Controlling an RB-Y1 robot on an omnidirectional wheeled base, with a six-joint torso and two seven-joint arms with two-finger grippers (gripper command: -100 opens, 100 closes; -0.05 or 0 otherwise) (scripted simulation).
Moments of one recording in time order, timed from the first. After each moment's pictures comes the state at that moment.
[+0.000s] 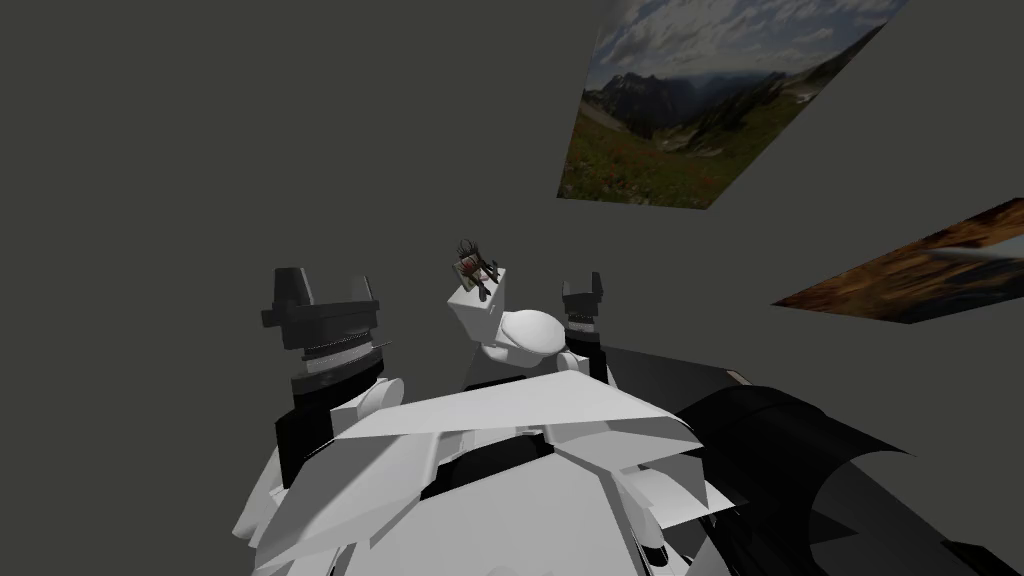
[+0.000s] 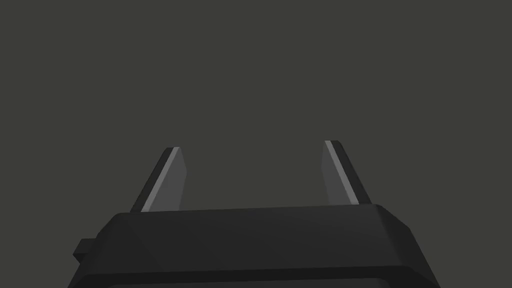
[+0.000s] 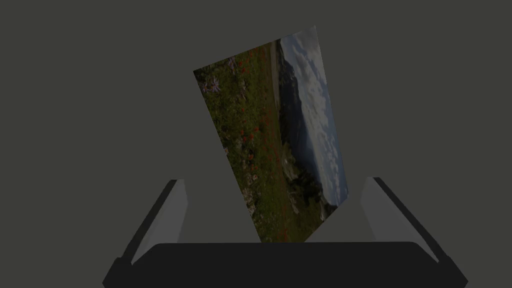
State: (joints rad) left arm 0.51 0.03 0.05 -2.36 0.08 -0.56 0.10; right arm 0.53 0.03 0.00 -2.30 -0.06 -0.49 -0.16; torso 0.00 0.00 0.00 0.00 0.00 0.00
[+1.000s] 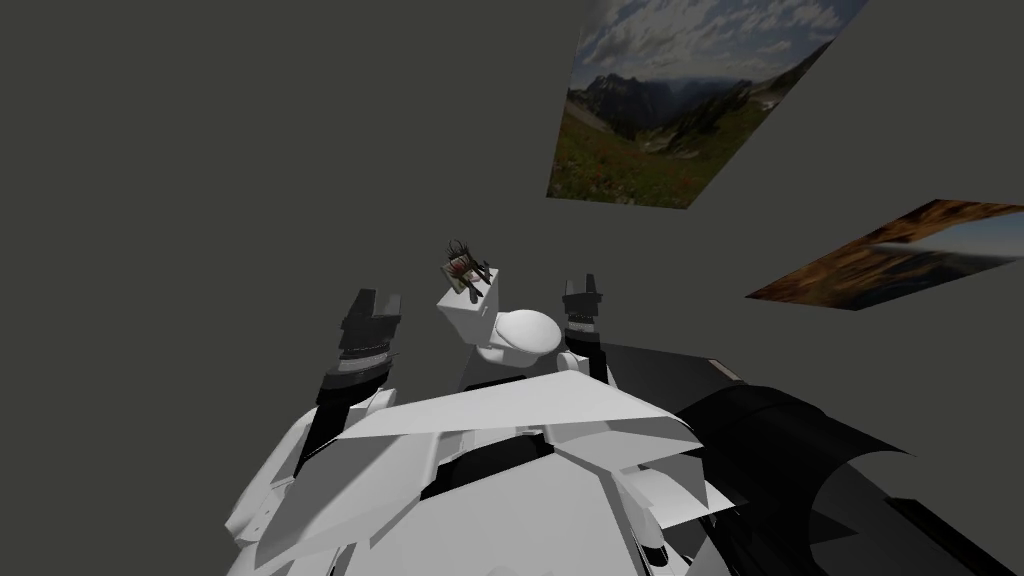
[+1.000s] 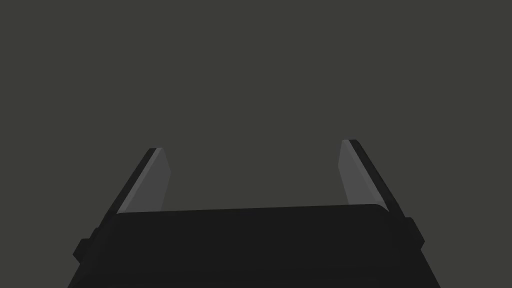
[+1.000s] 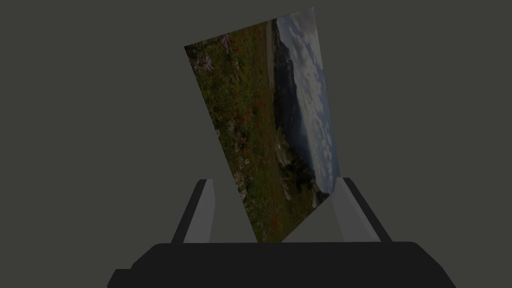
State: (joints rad) left arm 0.51 0.20 0.08 -2.15 -0.10 -0.64 0.10; right arm 0.53 0.03 0.00 -2.30 -0.06 -0.49 -0.16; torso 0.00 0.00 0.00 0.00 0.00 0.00
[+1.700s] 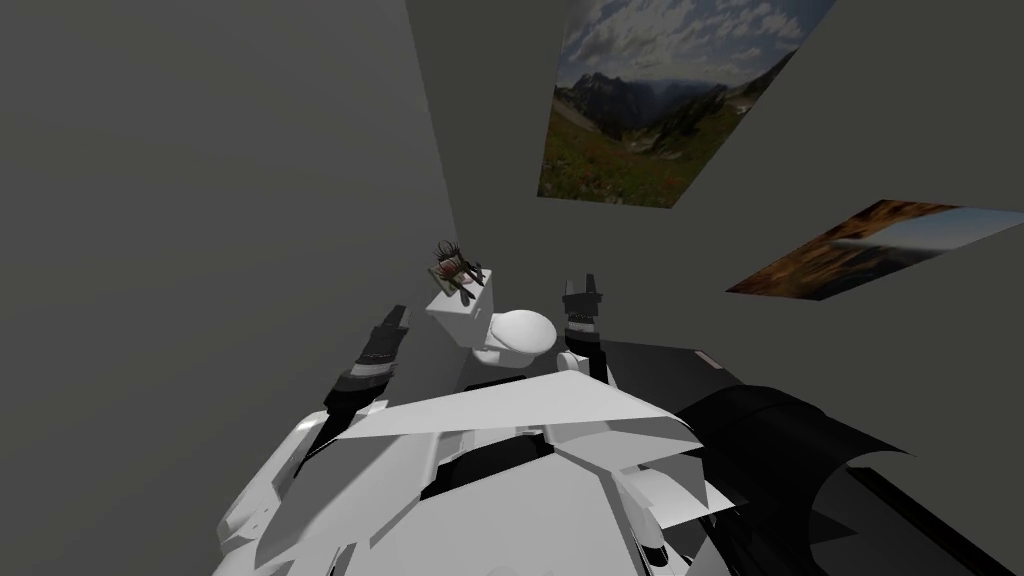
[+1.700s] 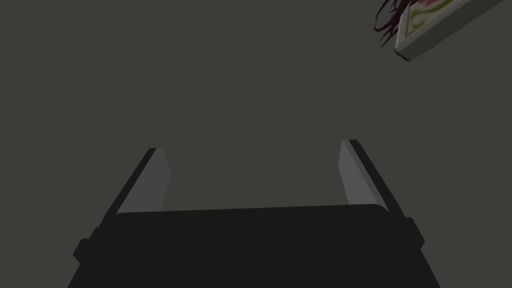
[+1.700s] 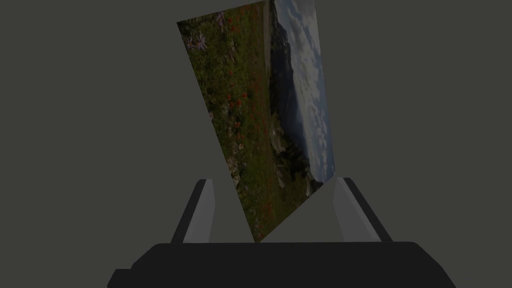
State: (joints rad) left arm 0.51 0.29 0.10 -1.99 -0.26 -0.70 0.09; right arm 0.53 0.03 0.00 -2.30 -0.06 -0.49 -0.16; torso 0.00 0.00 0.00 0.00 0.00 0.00
